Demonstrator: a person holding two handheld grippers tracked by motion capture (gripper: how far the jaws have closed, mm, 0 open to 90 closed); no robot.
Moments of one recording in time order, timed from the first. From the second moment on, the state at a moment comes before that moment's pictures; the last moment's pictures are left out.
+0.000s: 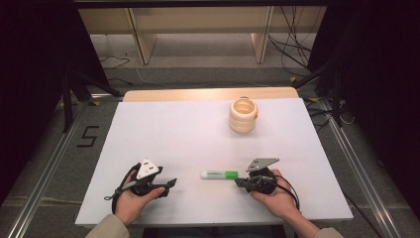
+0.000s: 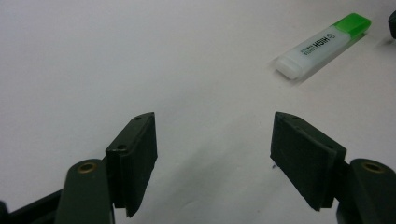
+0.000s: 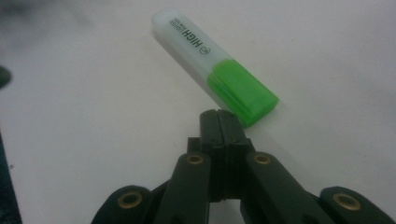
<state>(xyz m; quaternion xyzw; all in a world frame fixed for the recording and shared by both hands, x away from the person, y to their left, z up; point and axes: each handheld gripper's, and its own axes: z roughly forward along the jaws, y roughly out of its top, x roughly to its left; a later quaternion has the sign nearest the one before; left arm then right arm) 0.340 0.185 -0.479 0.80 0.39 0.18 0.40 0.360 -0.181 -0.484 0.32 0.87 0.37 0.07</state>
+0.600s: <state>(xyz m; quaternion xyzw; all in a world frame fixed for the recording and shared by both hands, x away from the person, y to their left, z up) 0.340 0.183 -0.480 0.80 0.39 0.18 0.41 0.367 -0.169 -0.488 0.33 0.87 0.36 0.08</state>
